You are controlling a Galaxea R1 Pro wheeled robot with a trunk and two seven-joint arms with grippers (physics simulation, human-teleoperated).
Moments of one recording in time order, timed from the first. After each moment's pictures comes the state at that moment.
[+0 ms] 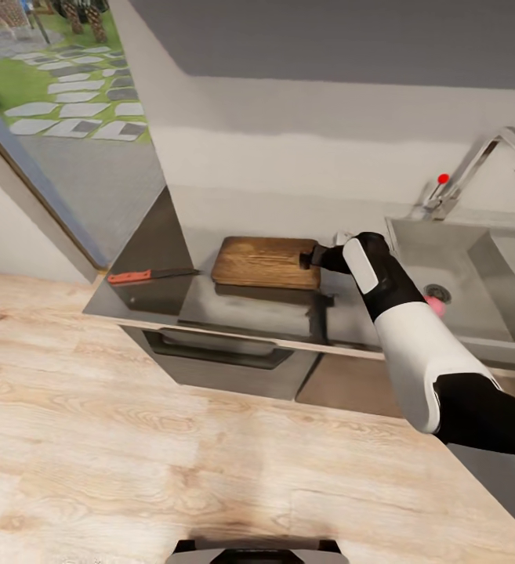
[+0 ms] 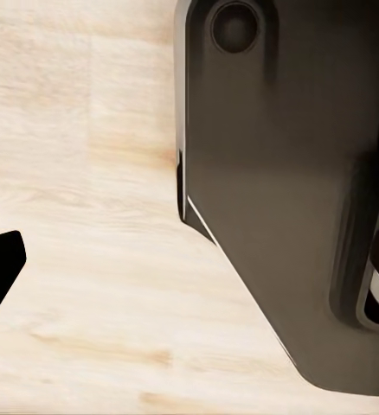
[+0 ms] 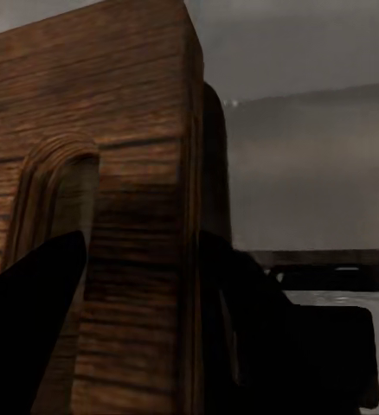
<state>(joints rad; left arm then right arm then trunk) 0.00 0.05 0.01 -0.24 0.02 -0.35 -0.01 -1.37 0.07 0.03 -0.70 -0.44 0.78 -0.25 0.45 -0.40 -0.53</state>
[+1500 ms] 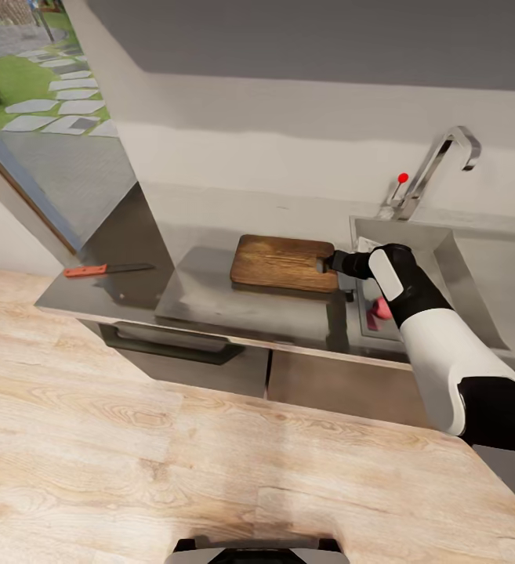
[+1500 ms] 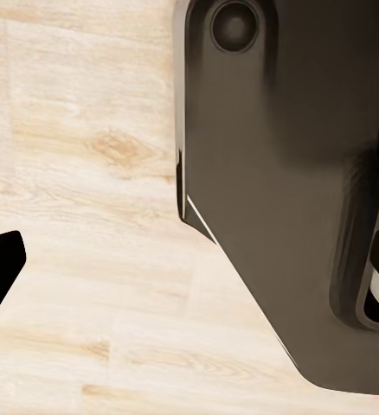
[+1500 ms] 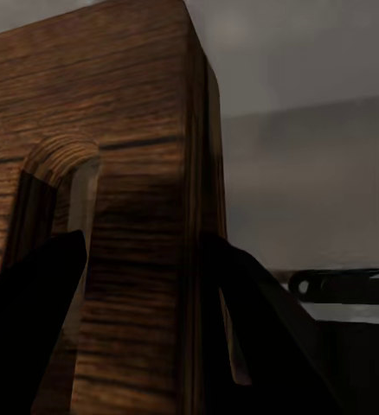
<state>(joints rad) 0.00 0.05 0.01 -0.24 0.02 -0.35 -0.01 -1.35 -0.04 0.03 -0.65 -0.45 0.71 -0.09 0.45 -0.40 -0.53</state>
